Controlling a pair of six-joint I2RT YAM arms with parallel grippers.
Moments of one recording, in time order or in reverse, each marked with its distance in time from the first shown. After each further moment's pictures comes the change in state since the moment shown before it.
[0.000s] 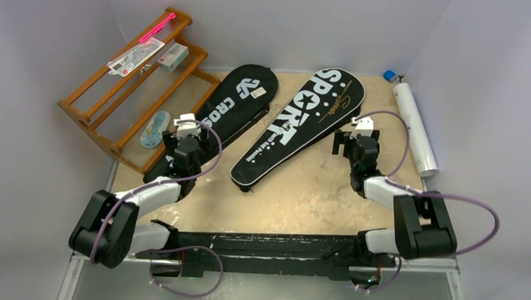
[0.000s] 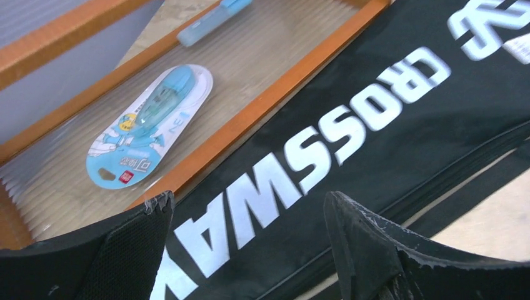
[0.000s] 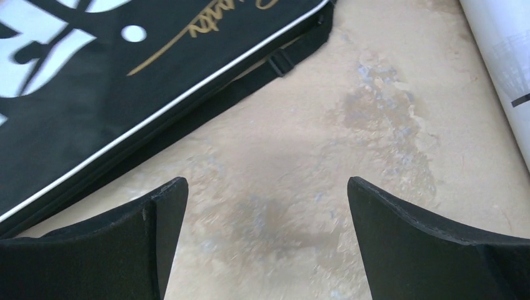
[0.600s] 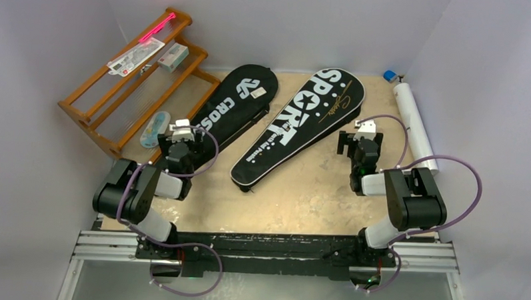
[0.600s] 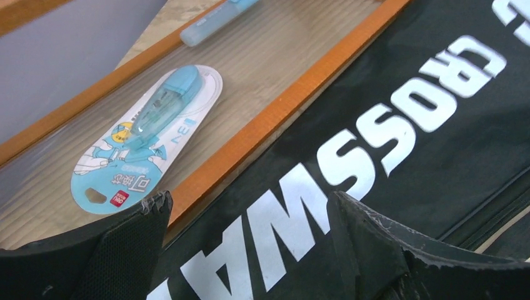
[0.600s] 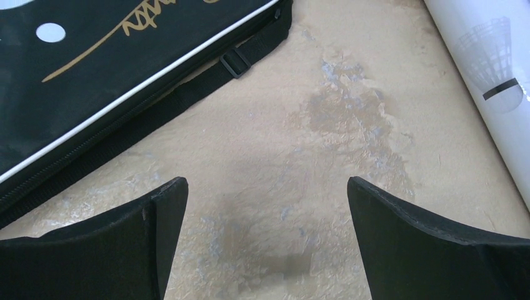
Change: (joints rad) left arm 0.189 0.314 -0.114 0.496 0.173 0.106; right arm -0.075 0.252 -0.023 0.307 0.047 -0.060
